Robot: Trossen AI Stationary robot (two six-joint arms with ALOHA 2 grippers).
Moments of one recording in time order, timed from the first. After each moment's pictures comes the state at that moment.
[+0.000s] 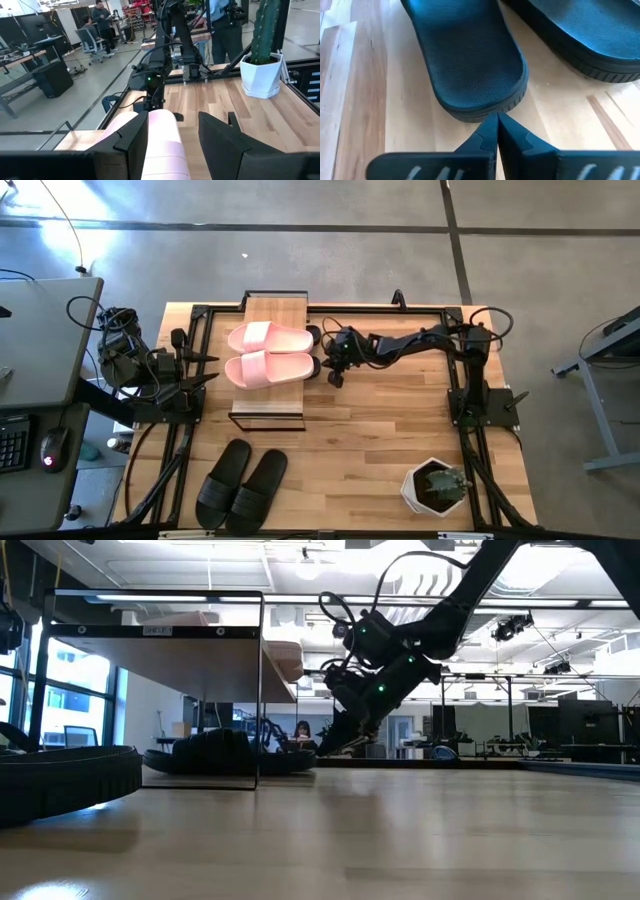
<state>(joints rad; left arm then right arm) -0.80 0.37 0.78 -0.71 -1.09 -0.06 -0.33 1.95 1.03 0.19 -0.16 0.00</state>
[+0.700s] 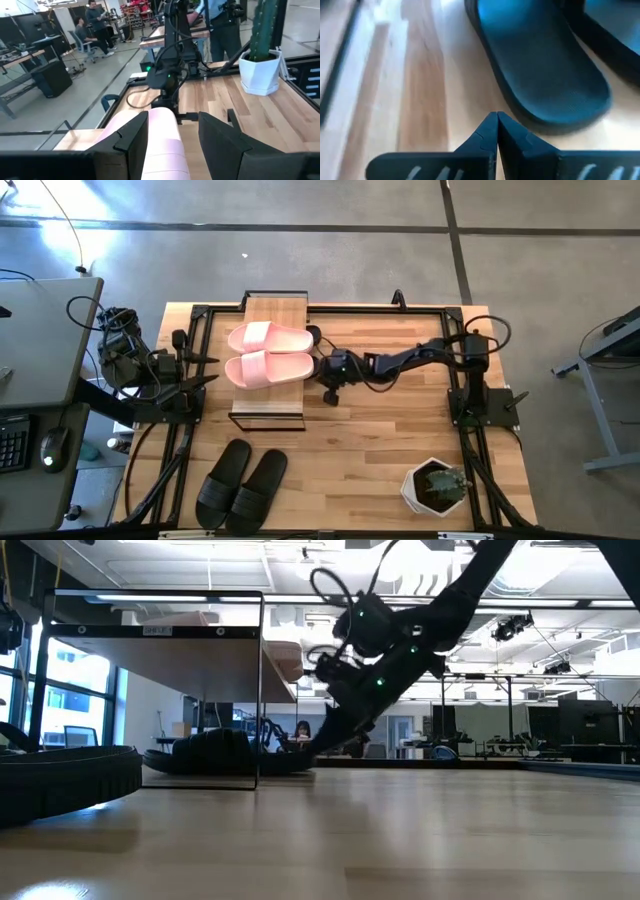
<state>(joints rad) -0.80 0.37 0.78 -0.73 -1.08 -0.07 -0.18 1.95 1.02 0.23 -0.06 -0.01</state>
